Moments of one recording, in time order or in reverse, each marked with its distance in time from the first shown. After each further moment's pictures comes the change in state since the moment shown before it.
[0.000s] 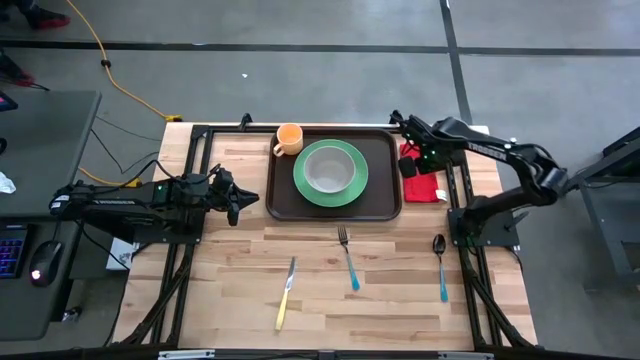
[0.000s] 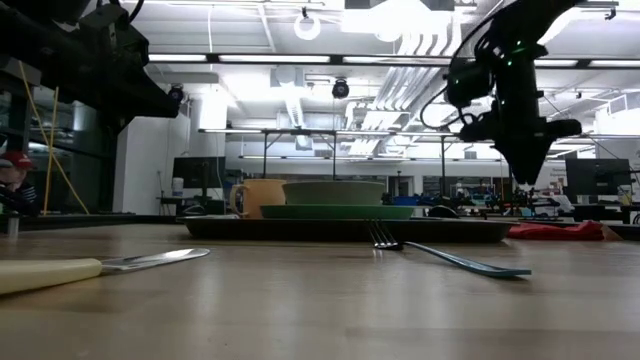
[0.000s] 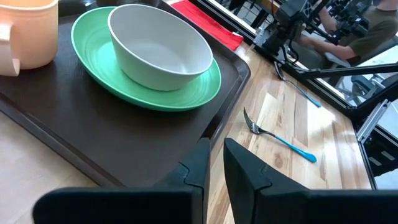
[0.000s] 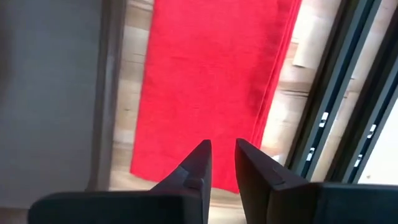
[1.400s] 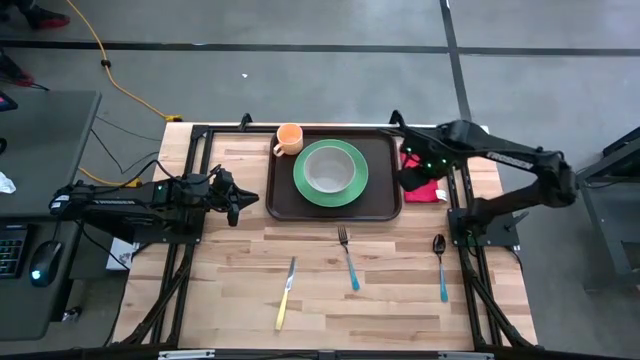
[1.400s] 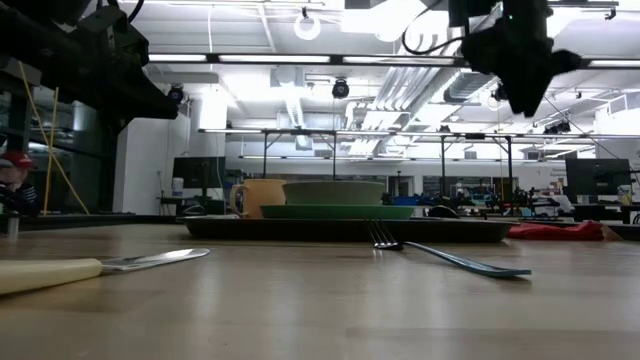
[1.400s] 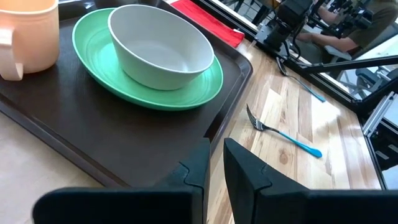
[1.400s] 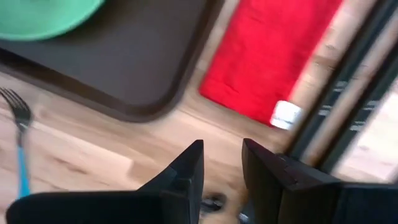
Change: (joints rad) left arm 0.000 0.000 0.000 -0.008 -0.002 0.034; right arm 0.382 -0.127 0.270 -0.296 -0.062 0.184
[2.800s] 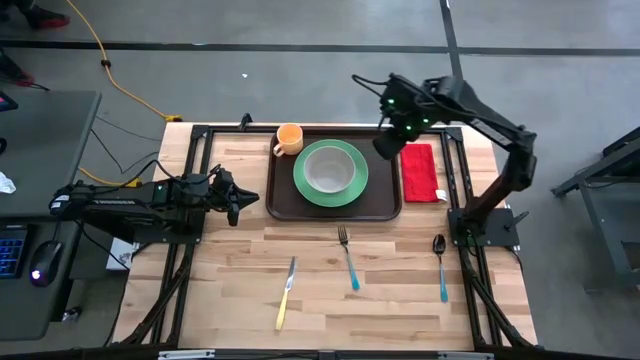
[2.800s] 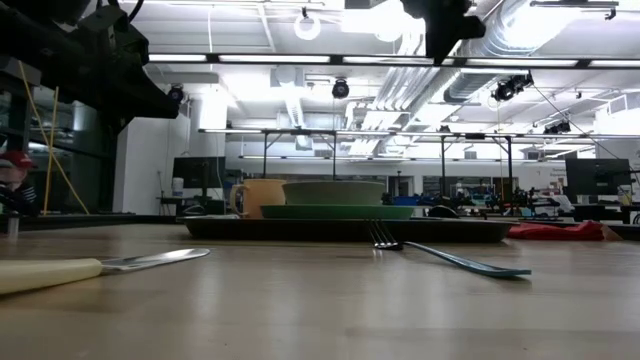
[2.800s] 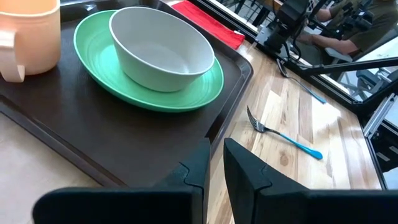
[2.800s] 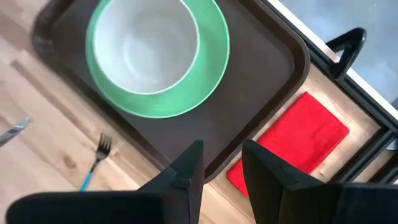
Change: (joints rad) left arm 0.000 0.000 0.000 0.004 -0.006 0.001; right arm -0.039 0.364 0.764 -0.151 0.011 -0.384
